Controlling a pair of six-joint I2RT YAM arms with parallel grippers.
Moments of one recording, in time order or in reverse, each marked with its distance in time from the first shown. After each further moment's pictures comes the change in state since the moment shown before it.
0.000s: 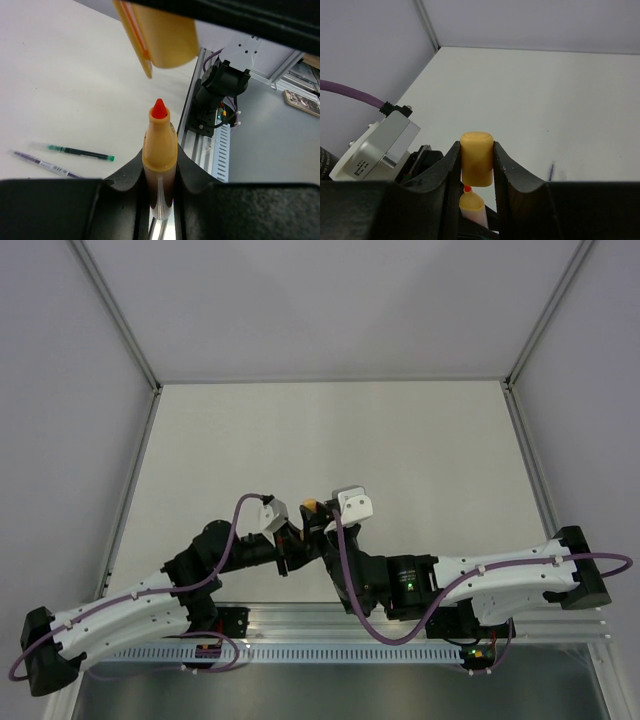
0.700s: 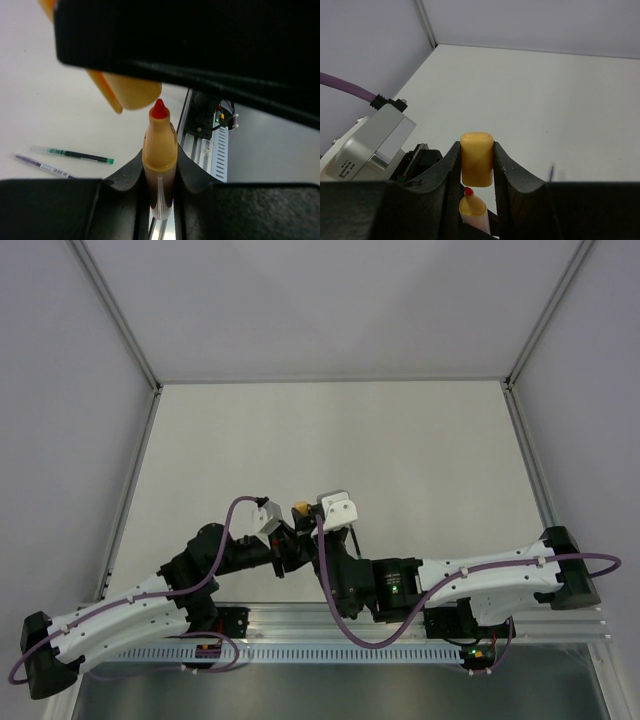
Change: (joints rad) left arm 0.000 -0.058 -0.021 0.004 0.000 -0.001; right arm 0.003 0.057 0.014 0.068 0.015 -0.060
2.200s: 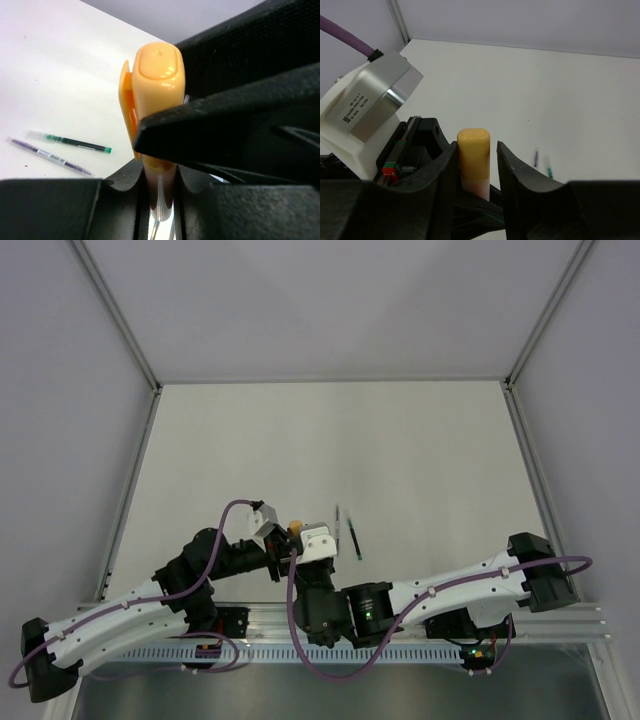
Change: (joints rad) left arm -0.006 -0.071 -0.026 -0.065 -0.022 -0.032; right arm 0.101 0.155 0.012 0.105 0.214 -0.071
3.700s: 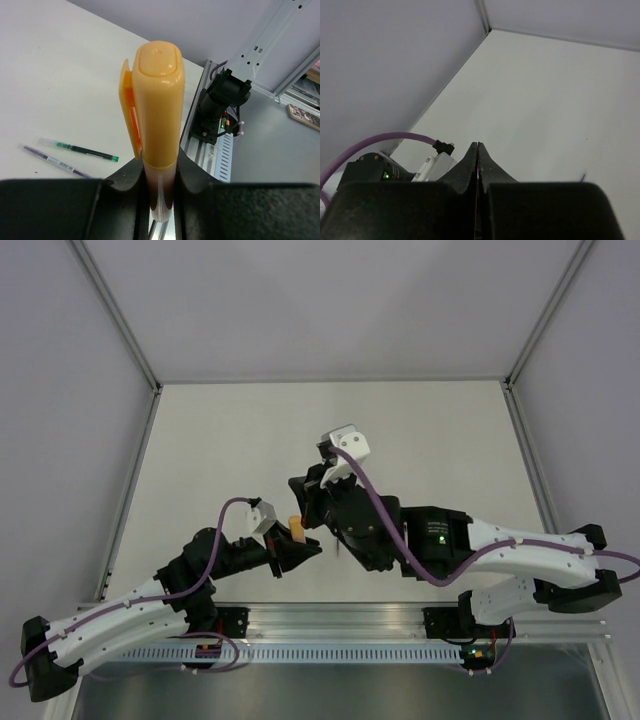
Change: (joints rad) left arm 0.002 0.019 -0.004 0.050 -0.047 0.001; right arm -0.241 -0.170 0.438 -0.685 -0.611 0.282
